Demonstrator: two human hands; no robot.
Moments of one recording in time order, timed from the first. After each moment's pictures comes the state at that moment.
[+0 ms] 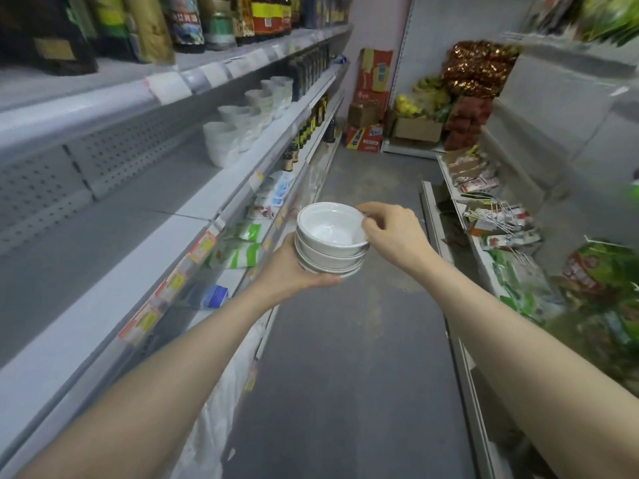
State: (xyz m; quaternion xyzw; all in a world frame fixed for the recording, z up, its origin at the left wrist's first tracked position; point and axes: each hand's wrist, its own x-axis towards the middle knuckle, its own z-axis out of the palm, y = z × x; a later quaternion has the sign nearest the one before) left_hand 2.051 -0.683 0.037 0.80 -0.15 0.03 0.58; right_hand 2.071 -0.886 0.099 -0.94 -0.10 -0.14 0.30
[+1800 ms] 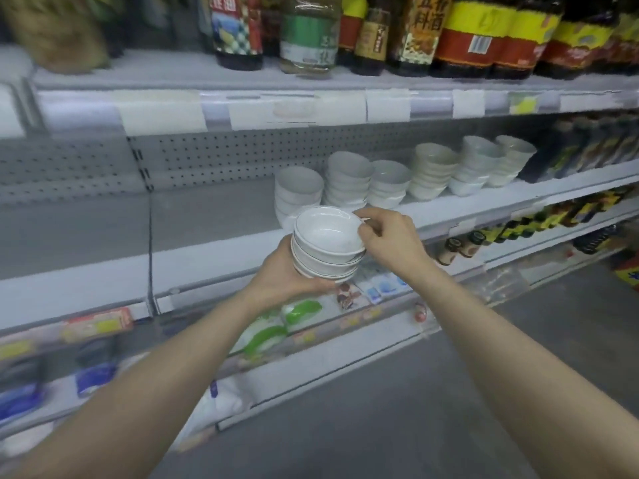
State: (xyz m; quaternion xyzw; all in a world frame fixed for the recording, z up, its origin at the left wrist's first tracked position) left_hand 2.527 -0.668 0.028 0.78 0.23 0.28 0.52; right_hand 2.707 -0.761 0.087 -0.79 -0.51 0.06 0.33
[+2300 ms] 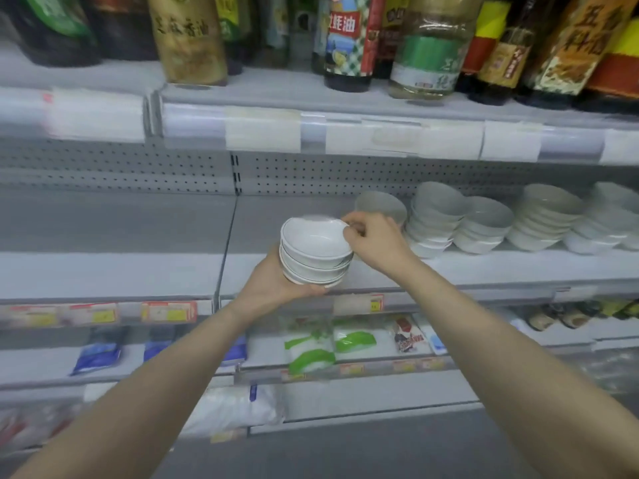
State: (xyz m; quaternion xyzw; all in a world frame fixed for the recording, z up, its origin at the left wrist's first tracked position) left_hand 2.455 -0.604 0.009 0.72 0.37 0.36 0.47; right_hand 2.656 -0.626 0.077 -0.71 -0.64 0.13 0.28
